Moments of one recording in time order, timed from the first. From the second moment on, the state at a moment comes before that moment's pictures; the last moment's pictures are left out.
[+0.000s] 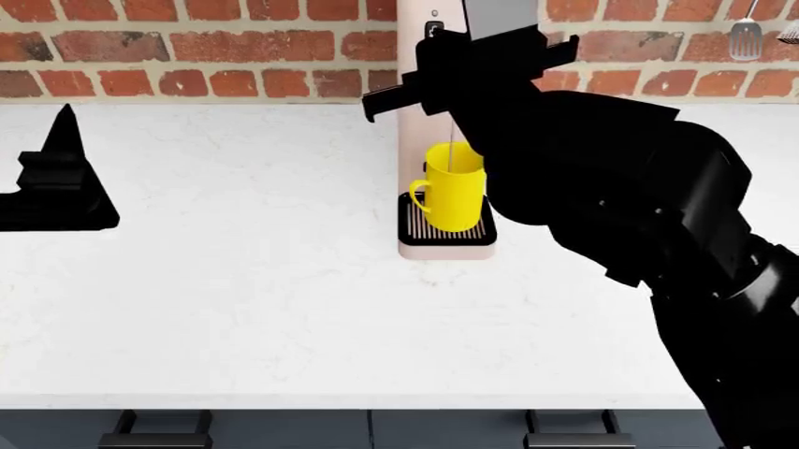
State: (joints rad) left arm -0.62 -1.00 -0.21 0.80 -1.43 -0.95 -0.87; right arm 1.39 0.33 -0.78 0.02 1.07 0.74 0.64
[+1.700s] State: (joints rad) left arm -0.77 -1.03 -0.08 1.01 -1.69 -0.95 -1.24; right arm 1.54 0.49 -0.67 -0.72 1.71 1.03 1.26
